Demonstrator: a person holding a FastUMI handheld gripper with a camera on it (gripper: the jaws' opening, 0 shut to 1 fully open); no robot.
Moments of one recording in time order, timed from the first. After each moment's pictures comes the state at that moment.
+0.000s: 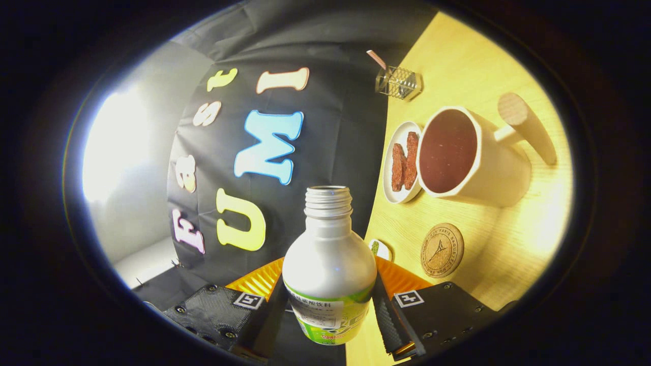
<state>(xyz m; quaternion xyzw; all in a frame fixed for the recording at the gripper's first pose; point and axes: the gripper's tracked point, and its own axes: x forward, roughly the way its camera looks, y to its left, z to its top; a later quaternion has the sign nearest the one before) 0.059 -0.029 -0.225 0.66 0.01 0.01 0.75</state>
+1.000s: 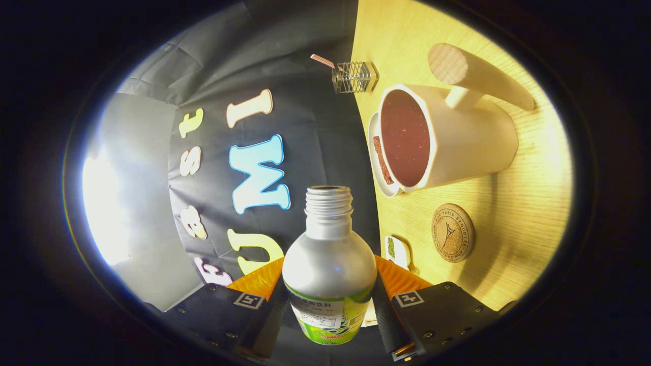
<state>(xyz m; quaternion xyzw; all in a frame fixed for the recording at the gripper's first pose) 0.063 -0.043 -0.227 0.77 -0.03 0.00 0.63</state>
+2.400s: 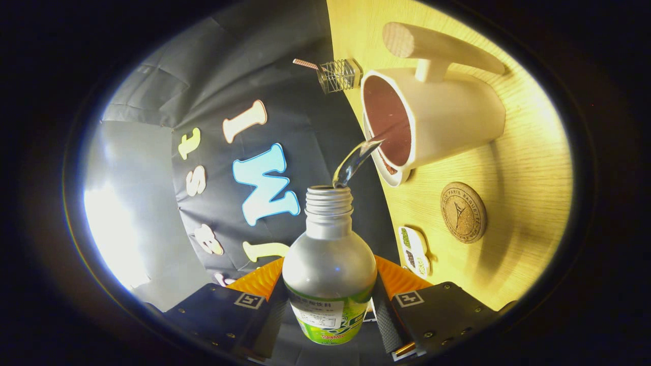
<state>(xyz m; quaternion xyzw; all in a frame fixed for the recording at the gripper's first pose) 0.068 -0.038 -0.218 0.81 -0.05 0.01 0.58</state>
